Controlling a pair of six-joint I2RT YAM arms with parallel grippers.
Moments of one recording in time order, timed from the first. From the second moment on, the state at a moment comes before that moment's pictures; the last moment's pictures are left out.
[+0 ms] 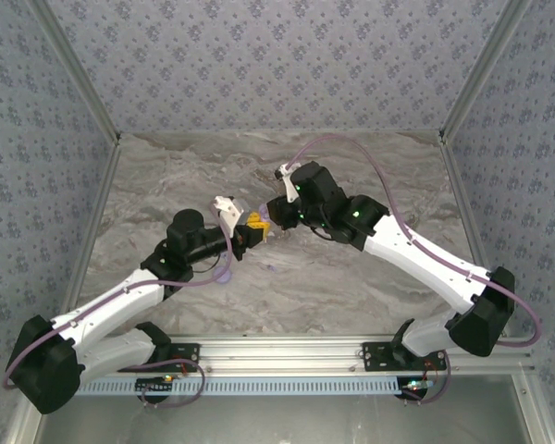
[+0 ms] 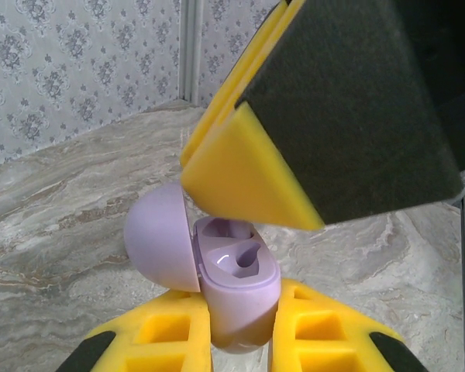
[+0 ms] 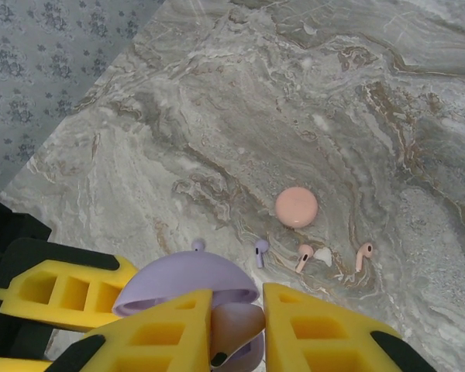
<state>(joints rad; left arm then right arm) -0.68 1.02 0.59 0.28 0.39 -0.09 0.86 1.40 1.36 -0.59 0.02 0.35</state>
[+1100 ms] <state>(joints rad) -0.68 0.93 0.55 0.28 0.16 -0.09 0.68 1.25 1.21 -0.57 -0.10 0.33</state>
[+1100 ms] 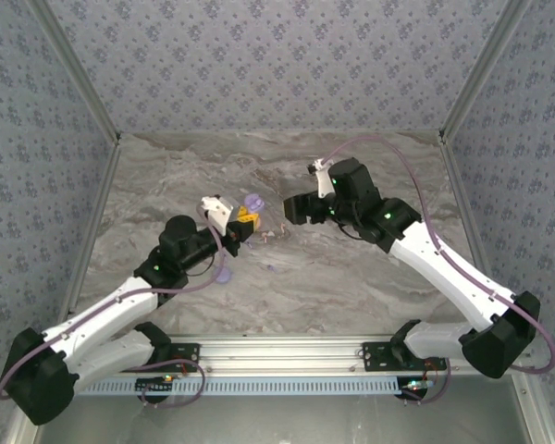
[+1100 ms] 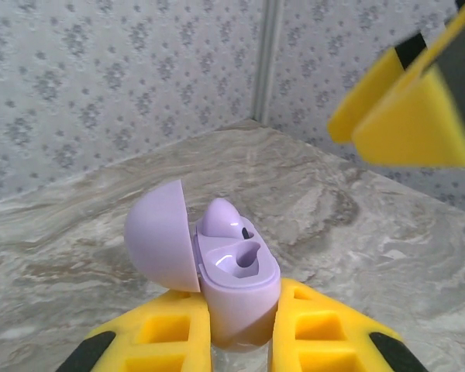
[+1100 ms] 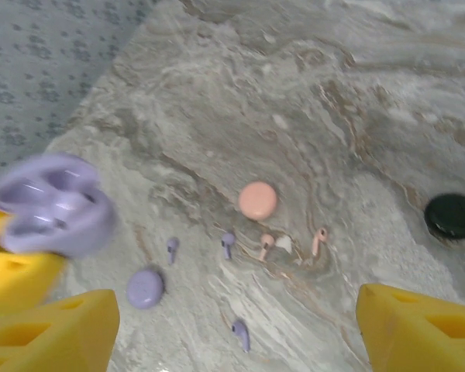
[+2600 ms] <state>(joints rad) -0.43 0.73 0.50 -0.02 -0.02 -0.25 0.91 1.96 1.39 -0.73 -0.02 0.35</state>
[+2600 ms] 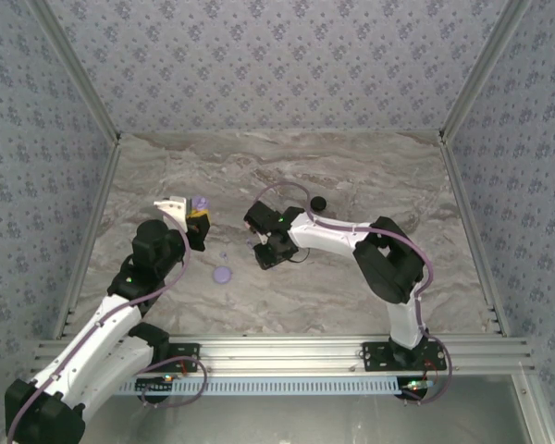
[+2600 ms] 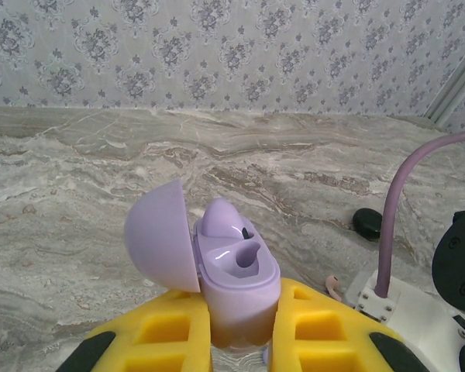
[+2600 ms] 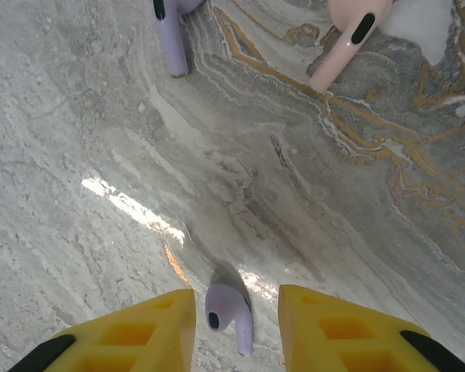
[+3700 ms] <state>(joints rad) -0.43 0.75 0.50 -0.01 0.00 -0.28 0.93 1.97 1.38 -0.74 0.03 0.34</state>
